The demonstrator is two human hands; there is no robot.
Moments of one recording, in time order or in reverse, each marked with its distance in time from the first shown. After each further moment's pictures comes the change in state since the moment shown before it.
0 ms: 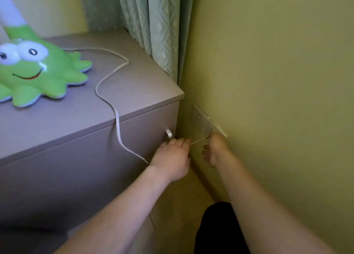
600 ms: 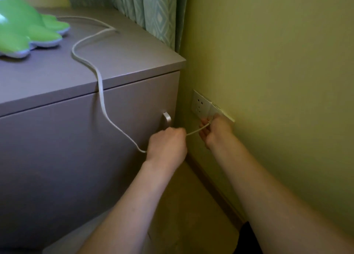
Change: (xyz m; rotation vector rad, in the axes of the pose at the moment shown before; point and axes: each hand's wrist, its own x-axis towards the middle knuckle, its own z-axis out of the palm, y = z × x) left_hand 0.014 -0.012 0.037 -0.024 0.354 -0.058; right_hand 0.051 0.014 0.022 0.420 0.070 0.014
